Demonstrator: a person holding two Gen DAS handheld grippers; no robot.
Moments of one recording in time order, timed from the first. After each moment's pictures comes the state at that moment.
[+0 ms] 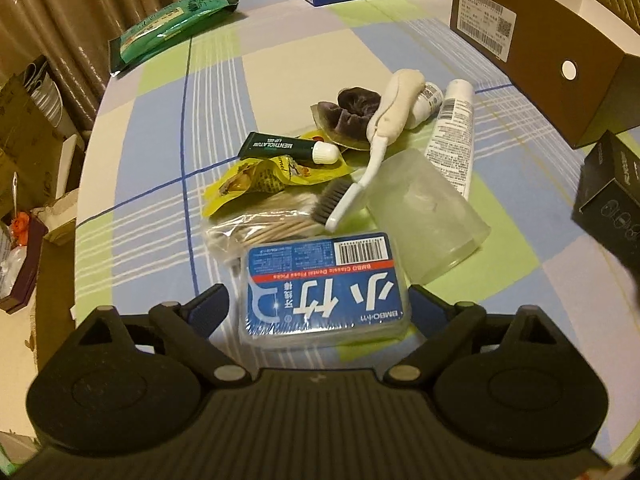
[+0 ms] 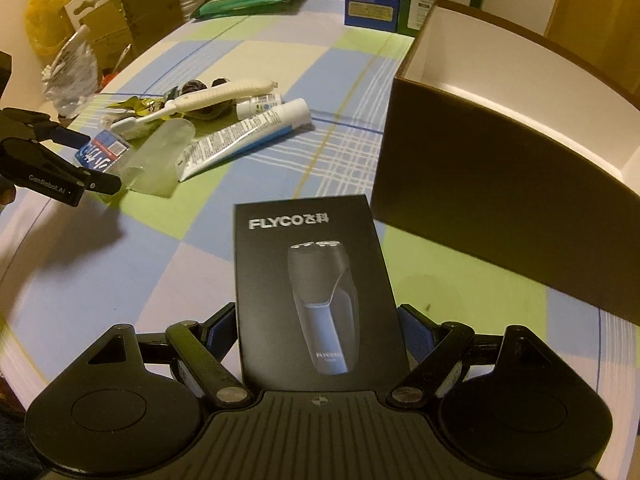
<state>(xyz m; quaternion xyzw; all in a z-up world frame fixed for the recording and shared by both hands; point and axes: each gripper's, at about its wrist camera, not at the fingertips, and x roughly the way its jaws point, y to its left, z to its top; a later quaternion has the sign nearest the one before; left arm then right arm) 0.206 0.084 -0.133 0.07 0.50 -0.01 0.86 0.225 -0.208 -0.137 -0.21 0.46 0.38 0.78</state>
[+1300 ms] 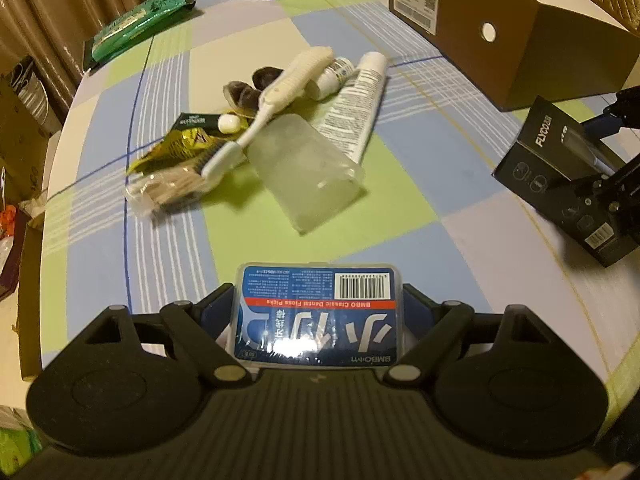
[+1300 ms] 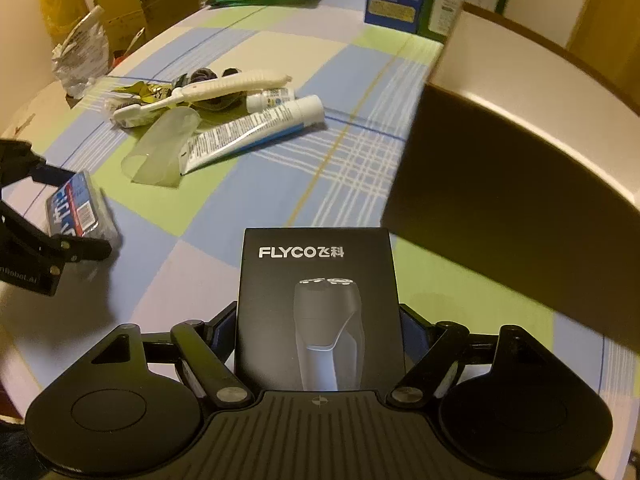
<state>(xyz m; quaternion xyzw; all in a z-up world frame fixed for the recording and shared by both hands) 0.166 0.018 -0.130 0.07 0.51 -0.02 0.86 0.232 -0.197 -0.146 -0.23 0.46 0.40 0.76</state>
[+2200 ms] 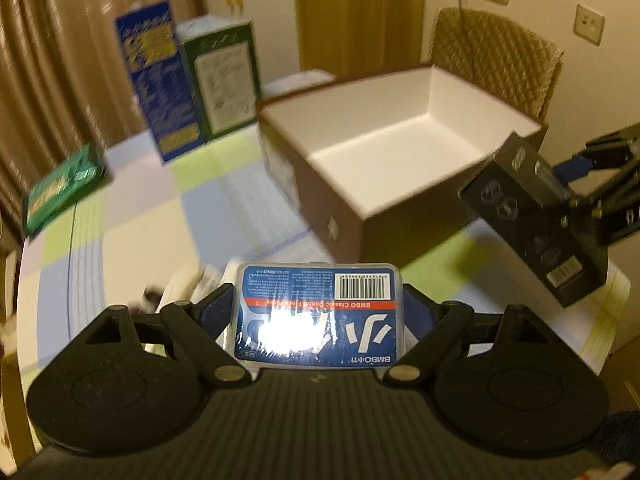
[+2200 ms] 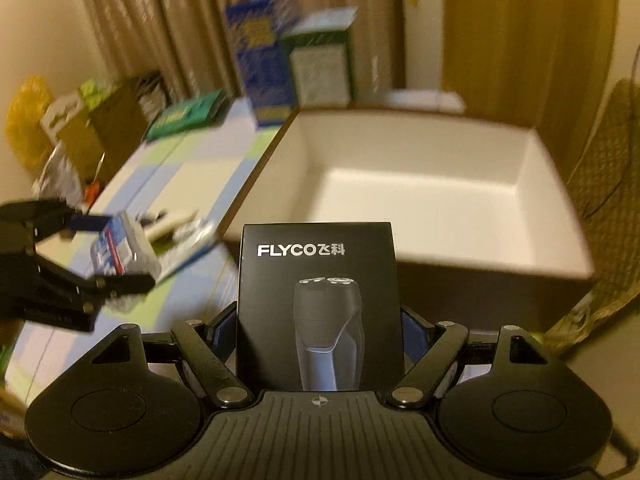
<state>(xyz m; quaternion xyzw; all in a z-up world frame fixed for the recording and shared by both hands) 0.227 -0.104 -0.022 0.09 0.39 -0.13 0.91 0.293 -0.324 -0.023 -0.09 0.41 0.36 0.84</state>
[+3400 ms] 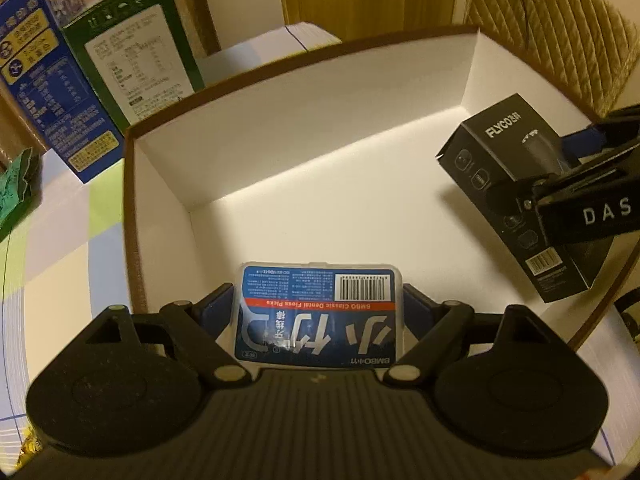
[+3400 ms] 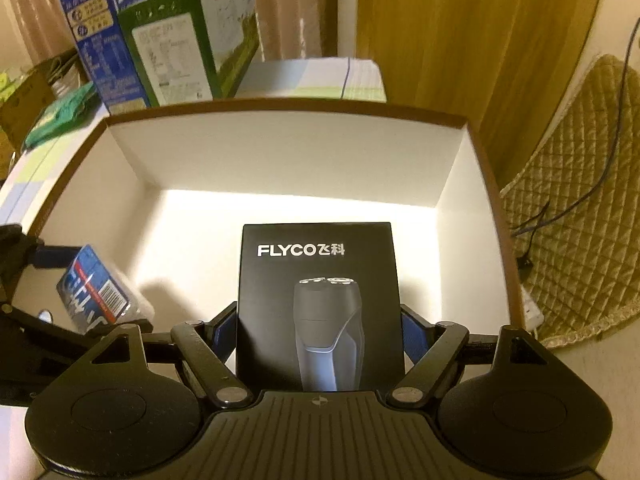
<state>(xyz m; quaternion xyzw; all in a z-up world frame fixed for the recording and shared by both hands) 0.419 -0.225 -0.086 0.10 0.49 -0.07 0.86 0.485 -0.329 -0.085 -0.14 0.47 0.28 0.83</state>
